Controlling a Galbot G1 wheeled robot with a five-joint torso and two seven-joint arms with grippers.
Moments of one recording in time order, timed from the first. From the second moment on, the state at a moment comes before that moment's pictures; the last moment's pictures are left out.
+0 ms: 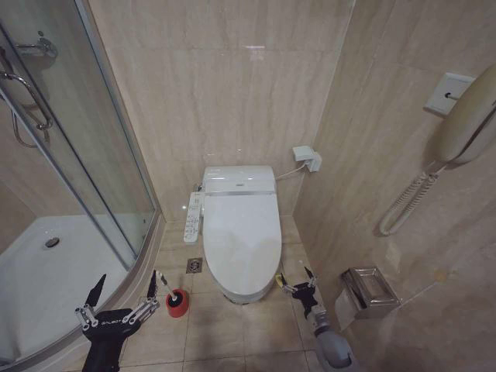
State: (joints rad) left arm 2.05 -1.40 -0.60 -2.49 -0.10 -0.19 -0.18; right arm -1.15 1.42 0.49 1.18 -0.05 0.33 -0.05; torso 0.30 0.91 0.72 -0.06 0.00
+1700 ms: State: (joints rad) left arm 2.05 -1.40 -0.60 -2.49 -0.10 -0.19 -0.18; right arm -1.21 1.40 0.49 1.21 -0.06 0.37 -0.08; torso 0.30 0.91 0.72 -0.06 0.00
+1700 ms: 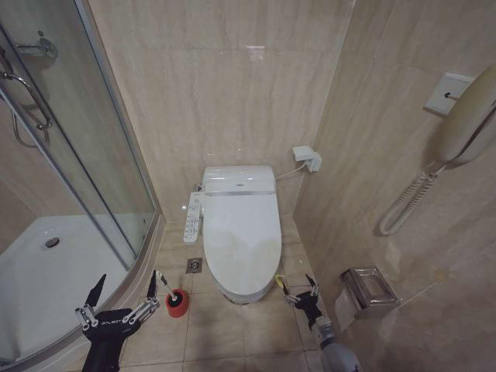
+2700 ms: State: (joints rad) left arm 2.05 -1.40 -0.60 -2.49 -0.10 -0.19 -0.18; right arm -1.07 1.44 0.51 0.98 -0.11 0.43 -0.06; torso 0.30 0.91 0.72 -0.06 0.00
